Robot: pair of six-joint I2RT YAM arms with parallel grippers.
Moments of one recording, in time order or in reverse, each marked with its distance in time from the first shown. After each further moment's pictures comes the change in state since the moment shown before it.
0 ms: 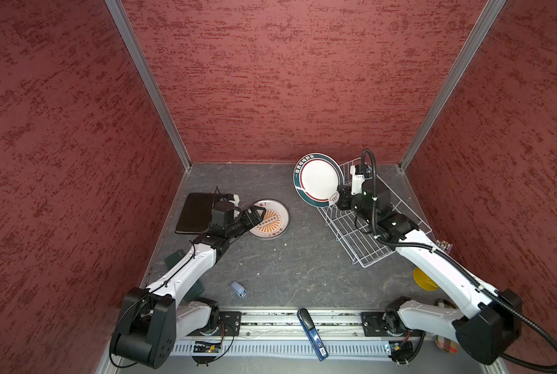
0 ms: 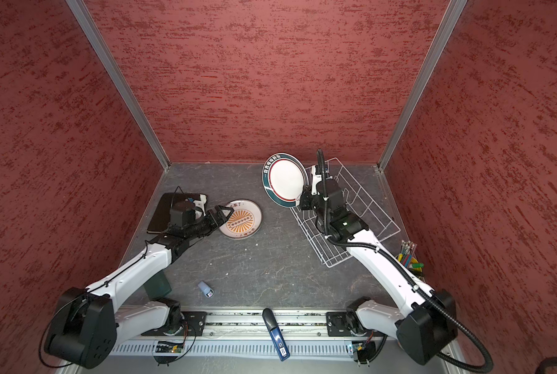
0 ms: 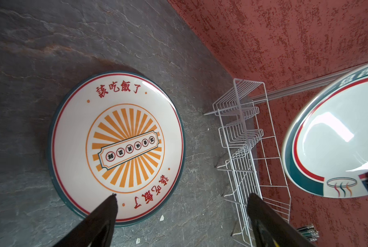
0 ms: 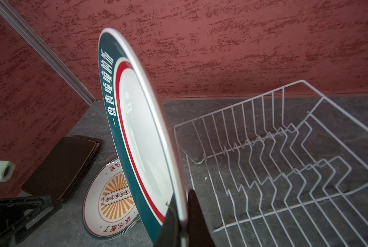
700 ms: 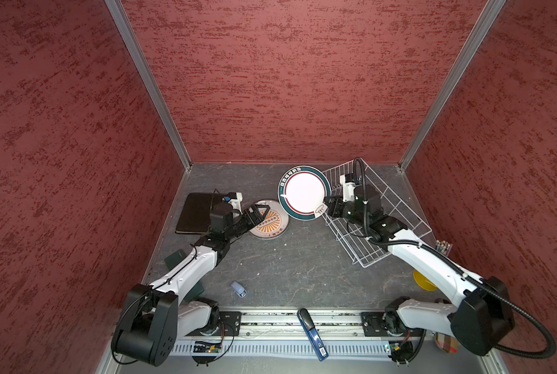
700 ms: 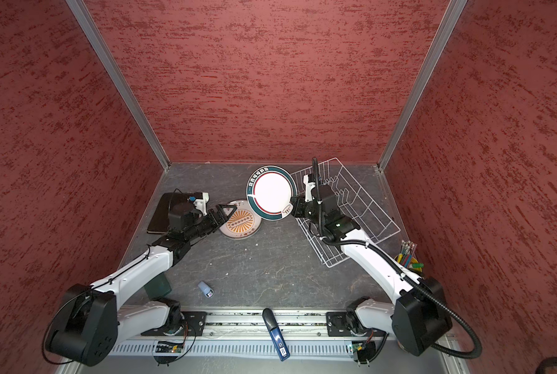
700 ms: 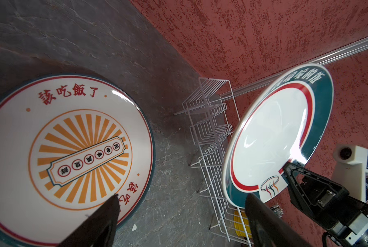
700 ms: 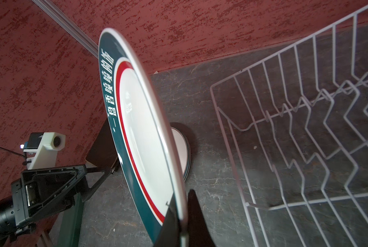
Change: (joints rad) left arm 0.001 0.015 -0.045 0.203 0.114 -0.048; right arm 0.000 0.058 -0.089 0.080 -0.244 0.189
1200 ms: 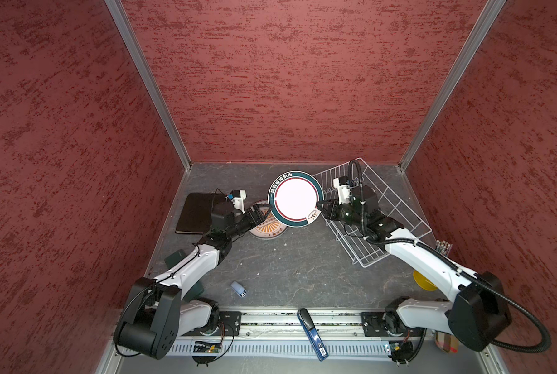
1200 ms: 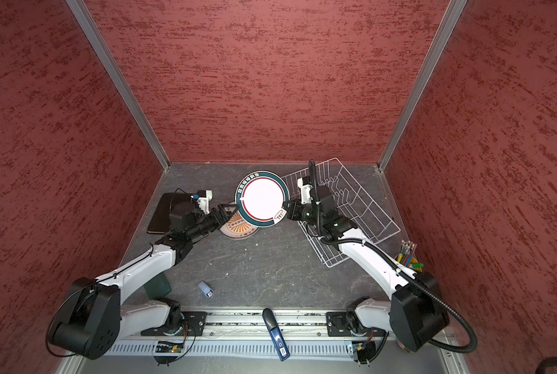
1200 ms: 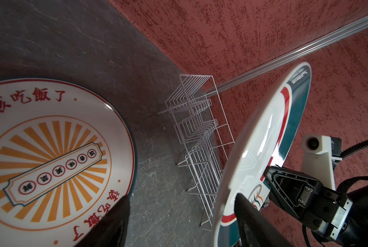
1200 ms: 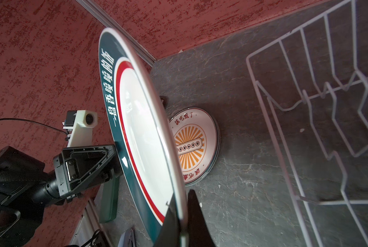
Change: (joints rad) left arm -0.015 0.040 -0.005 0.119 0.065 -0.015; right arm 0.000 0.031 -0.018 0.046 -0.187 0.086
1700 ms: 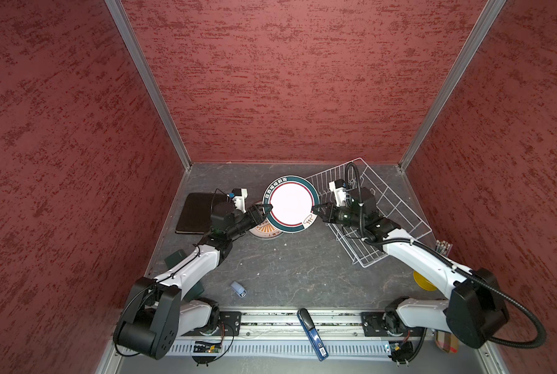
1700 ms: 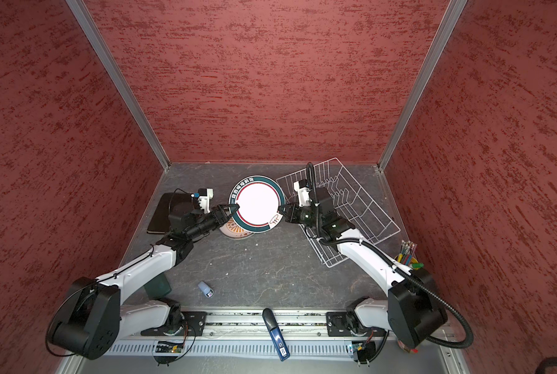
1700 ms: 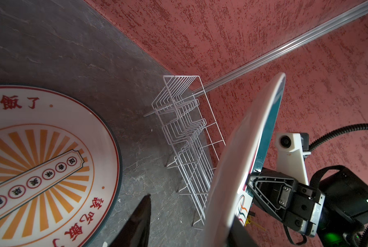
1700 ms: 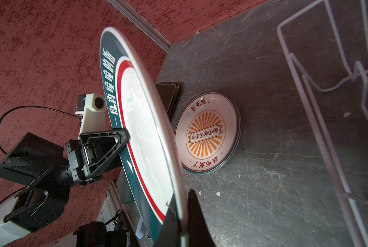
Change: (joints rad) left arm -0.009 0.000 -0.007 0.068 0.027 -0.018; right arm 0.000 0.022 -0.033 0.056 -0.125 0.054
